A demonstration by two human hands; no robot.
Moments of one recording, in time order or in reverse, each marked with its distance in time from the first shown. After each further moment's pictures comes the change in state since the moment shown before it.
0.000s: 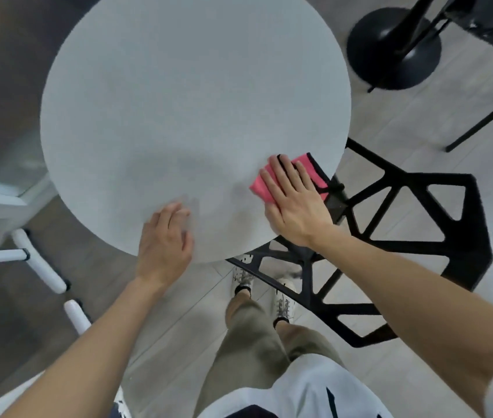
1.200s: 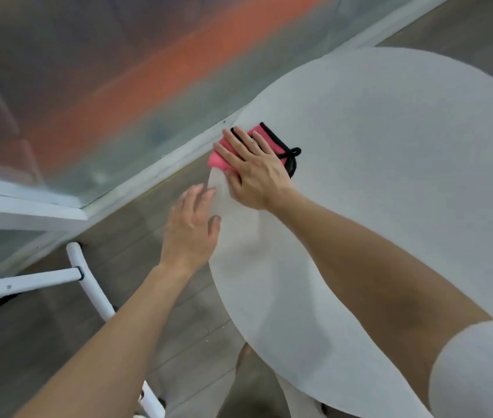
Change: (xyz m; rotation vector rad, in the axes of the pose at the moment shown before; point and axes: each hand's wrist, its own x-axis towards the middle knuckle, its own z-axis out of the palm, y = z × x) left_hand 0.191 -0.317 -0.099 -0.119 0.011 -0.156; right_hand 0.469 -0.284 0.029 0.086 0.151 -0.263
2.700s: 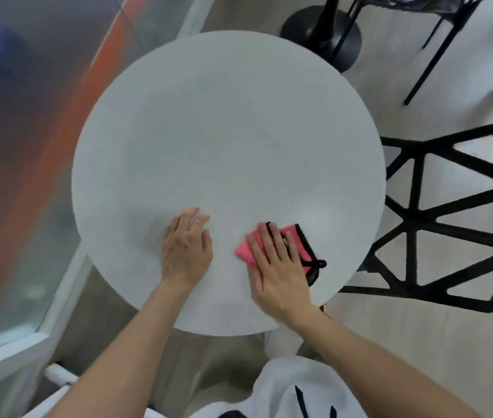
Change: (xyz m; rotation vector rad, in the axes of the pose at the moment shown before) left_hand -0.038 0.169 0.063 0.081 -0.126 0.472; right_hand -0.374 -0.066 -0.032 0.045 0.112 0.847
